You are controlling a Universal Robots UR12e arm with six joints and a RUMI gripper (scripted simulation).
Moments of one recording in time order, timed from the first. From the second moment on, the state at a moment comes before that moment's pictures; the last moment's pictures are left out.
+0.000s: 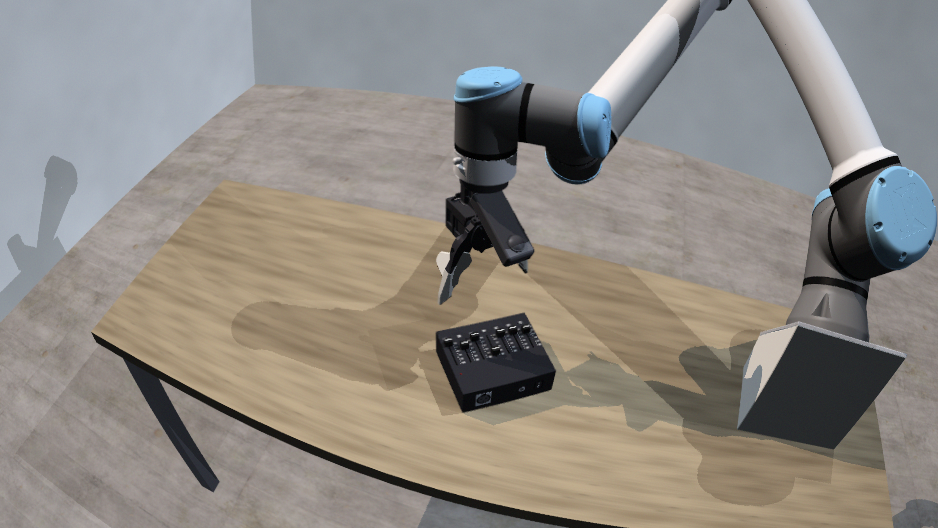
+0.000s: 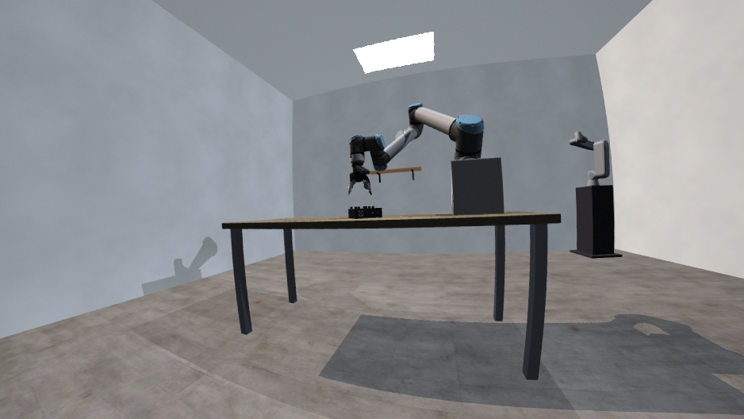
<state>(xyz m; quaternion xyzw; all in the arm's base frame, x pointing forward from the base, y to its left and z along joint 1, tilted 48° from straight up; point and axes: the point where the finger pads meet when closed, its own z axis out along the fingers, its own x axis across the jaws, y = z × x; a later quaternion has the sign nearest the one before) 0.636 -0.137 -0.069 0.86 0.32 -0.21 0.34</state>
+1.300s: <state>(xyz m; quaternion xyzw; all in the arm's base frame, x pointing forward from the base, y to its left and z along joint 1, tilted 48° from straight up) 0.608 -0.057 -0.068 0.68 0.60 -0.32 0.26</state>
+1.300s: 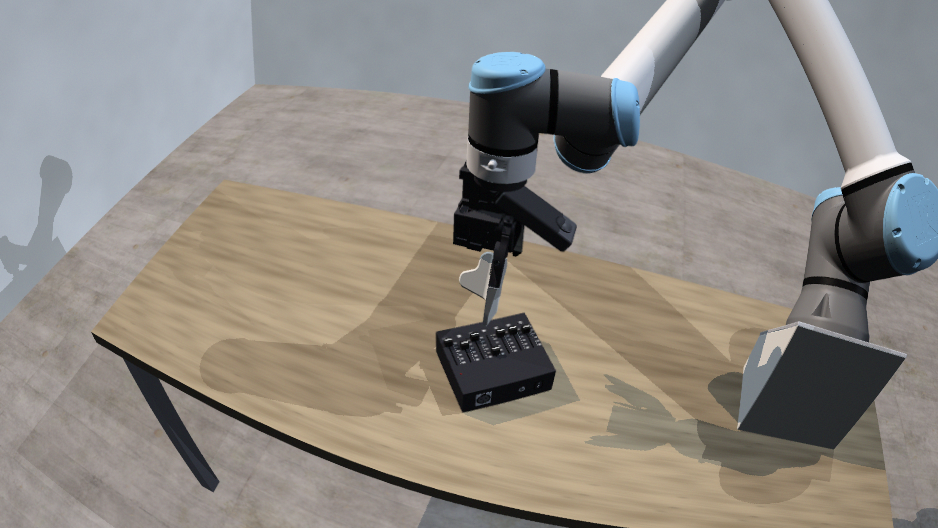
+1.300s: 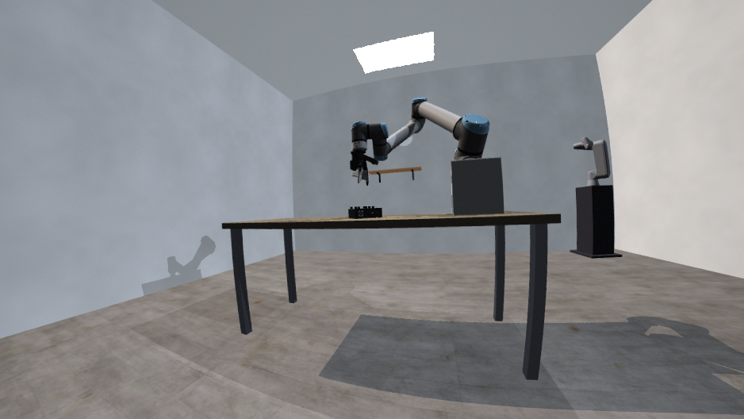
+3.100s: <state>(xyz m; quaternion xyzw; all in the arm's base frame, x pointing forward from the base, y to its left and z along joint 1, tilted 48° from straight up) 0.631 -0.102 -0.096 0.91 -0.01 -0.06 0.40</state>
